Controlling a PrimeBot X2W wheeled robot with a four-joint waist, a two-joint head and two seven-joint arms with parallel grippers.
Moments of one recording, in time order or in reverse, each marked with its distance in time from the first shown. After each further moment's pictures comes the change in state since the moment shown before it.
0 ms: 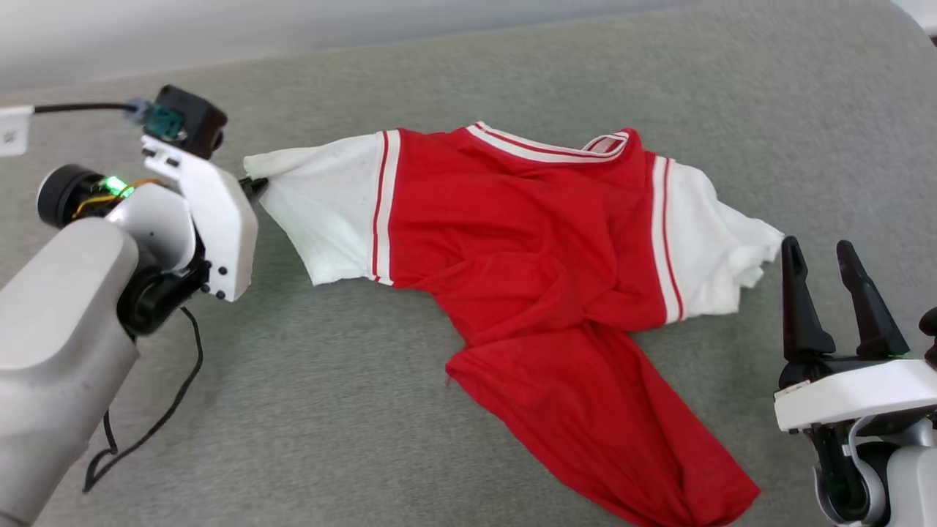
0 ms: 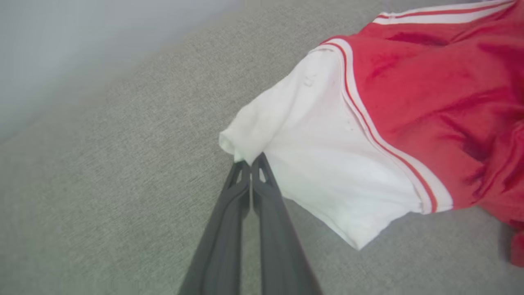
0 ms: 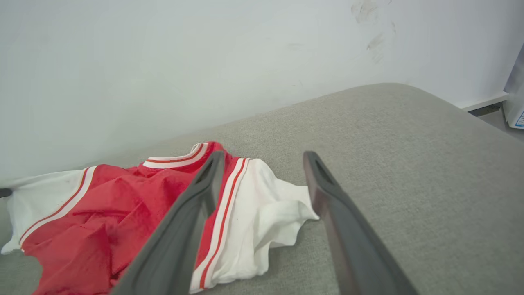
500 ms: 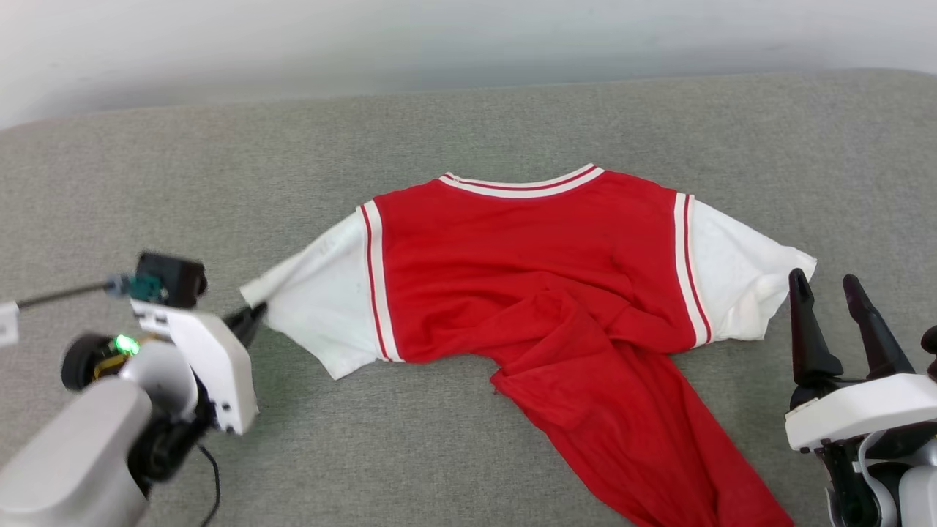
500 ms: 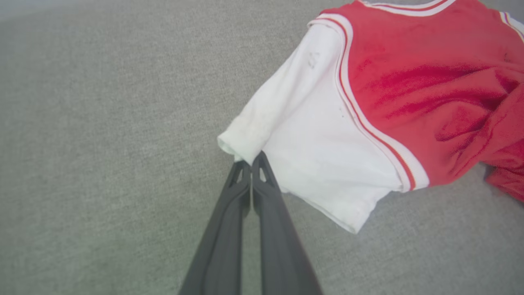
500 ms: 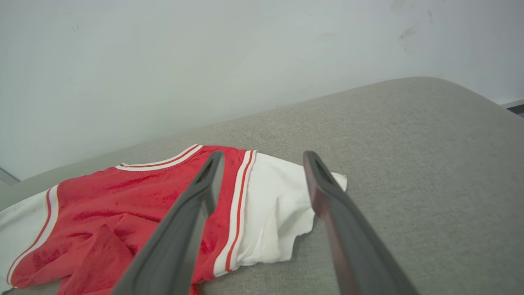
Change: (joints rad) left arm 0.352 0.055 0.079 -0.122 -0.112 0.115 -0.230; right arm 0.041 0.000 -0.049 0.012 -0.022 0.000 0.082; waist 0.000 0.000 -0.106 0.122
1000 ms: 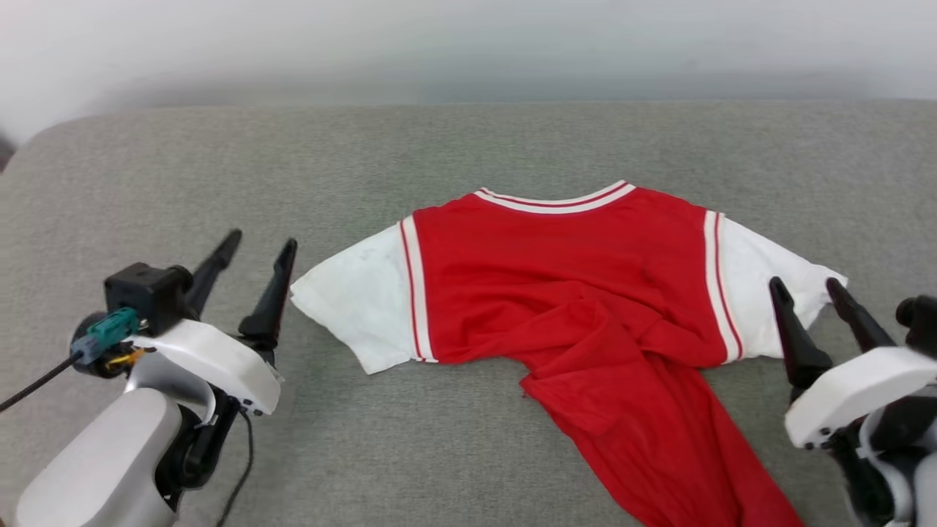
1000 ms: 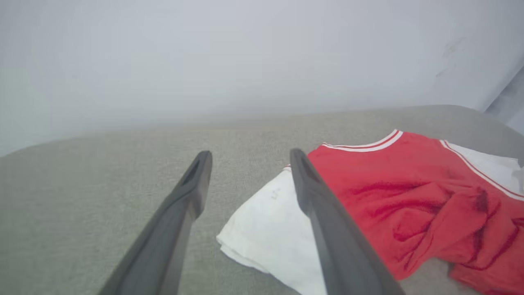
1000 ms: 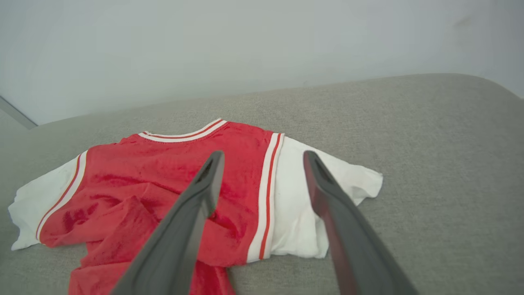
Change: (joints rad) left arm 0.106 -0.068 0.078 -0.116 0.065 0.059 -0.403; right arm -0.013 -0.004 0.015 -0.065 -0.071 0.000 0.212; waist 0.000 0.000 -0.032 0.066
